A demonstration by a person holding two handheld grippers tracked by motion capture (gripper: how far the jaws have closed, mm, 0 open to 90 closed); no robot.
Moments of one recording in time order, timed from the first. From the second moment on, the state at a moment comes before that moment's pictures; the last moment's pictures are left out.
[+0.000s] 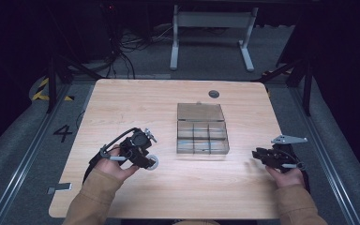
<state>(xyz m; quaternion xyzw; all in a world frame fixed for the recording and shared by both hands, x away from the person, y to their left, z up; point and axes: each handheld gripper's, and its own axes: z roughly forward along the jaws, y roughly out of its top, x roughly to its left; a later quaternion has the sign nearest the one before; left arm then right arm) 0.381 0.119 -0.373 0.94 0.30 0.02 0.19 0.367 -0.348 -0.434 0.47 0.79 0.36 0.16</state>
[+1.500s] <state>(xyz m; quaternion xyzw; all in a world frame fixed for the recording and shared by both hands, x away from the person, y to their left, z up) 0.395 0.093 -0.430 0.95 0.29 0.02 0.09 0.368 -0.347 -0.436 0.47 0.79 0.36 0.16</state>
